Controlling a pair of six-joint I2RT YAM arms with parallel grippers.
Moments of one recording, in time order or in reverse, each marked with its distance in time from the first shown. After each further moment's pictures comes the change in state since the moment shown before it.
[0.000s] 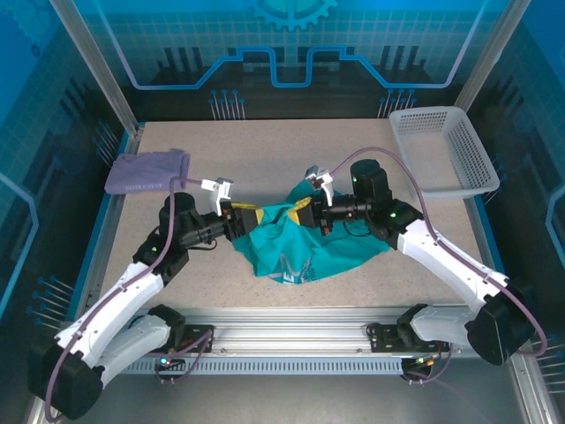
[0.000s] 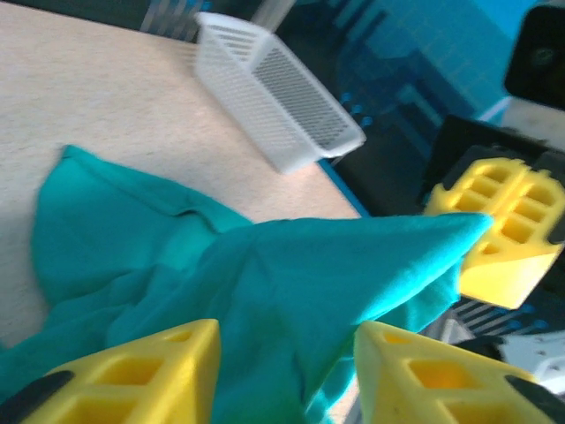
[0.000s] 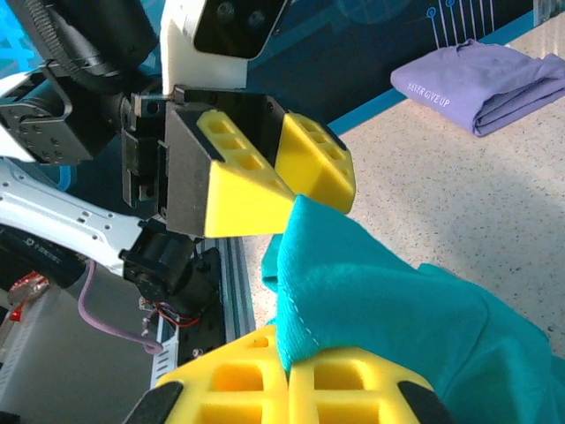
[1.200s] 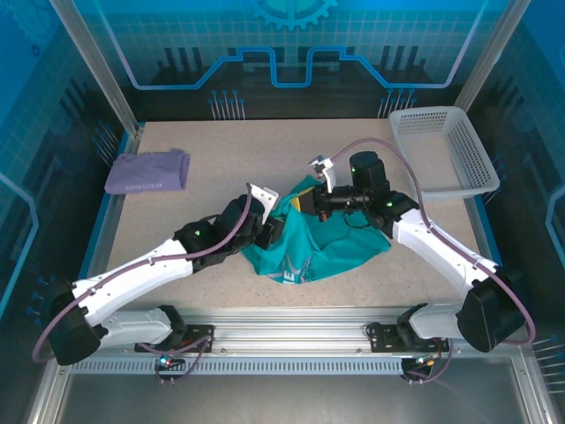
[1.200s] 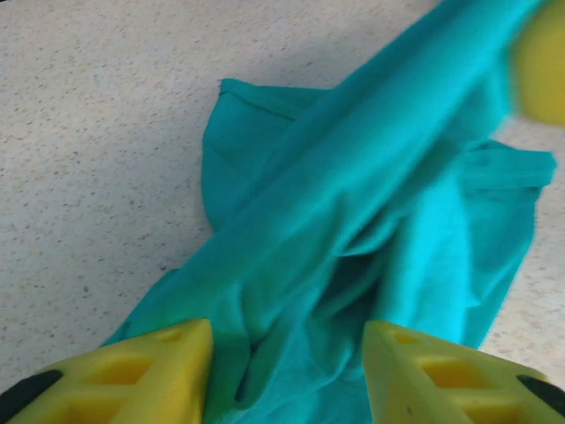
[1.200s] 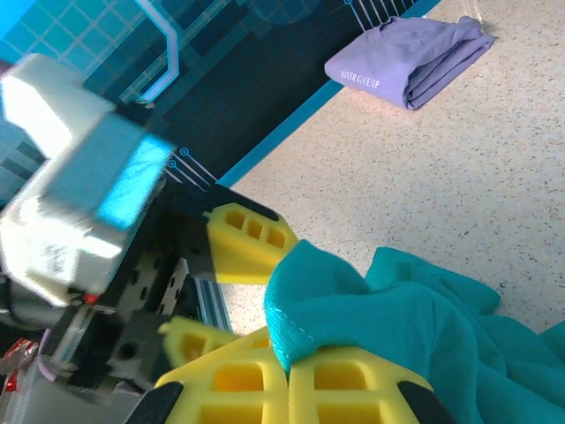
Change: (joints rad) left arm -0.426 0.314 0.303 -0.407 -0.753 0.240; right arm -0.061 0.077 0.045 -0.020 0.060 0.127
